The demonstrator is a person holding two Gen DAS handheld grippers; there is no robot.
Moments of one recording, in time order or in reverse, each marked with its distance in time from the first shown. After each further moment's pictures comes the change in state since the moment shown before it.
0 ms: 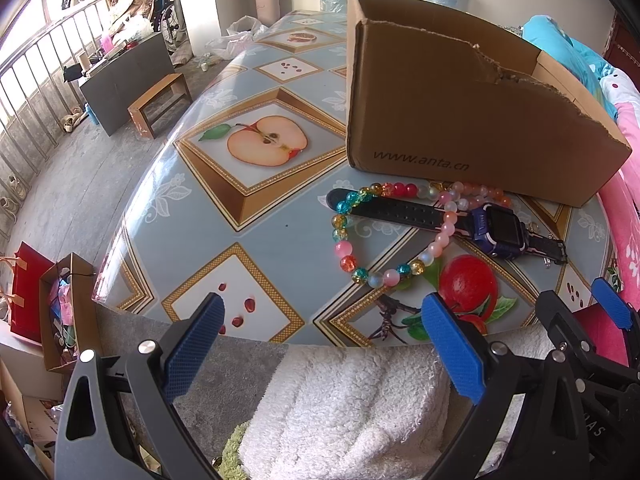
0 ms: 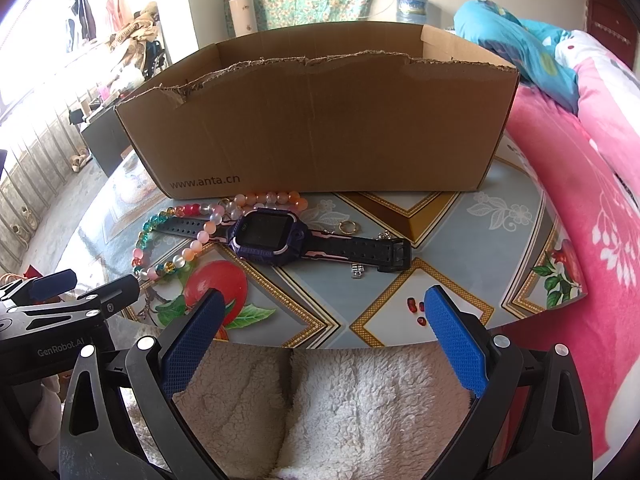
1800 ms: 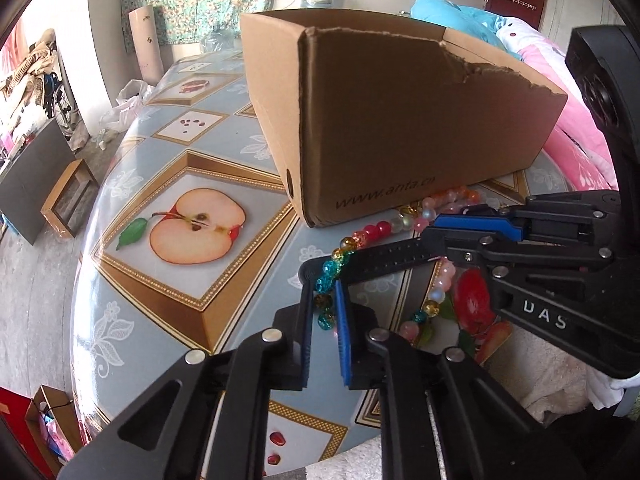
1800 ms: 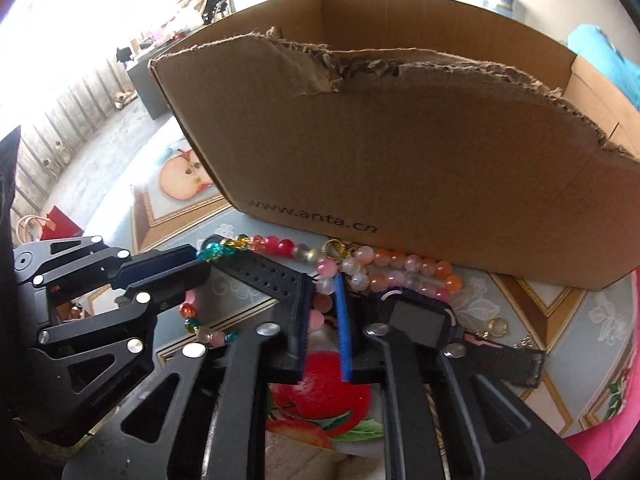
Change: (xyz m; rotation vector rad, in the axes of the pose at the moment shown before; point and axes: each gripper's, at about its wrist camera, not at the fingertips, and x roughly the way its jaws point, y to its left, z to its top) left arm 0.040 0.009 0.034 0.355 -0.118 -0.270; right arm 0.046 0.074 0.054 -0.202 0.149 0.145
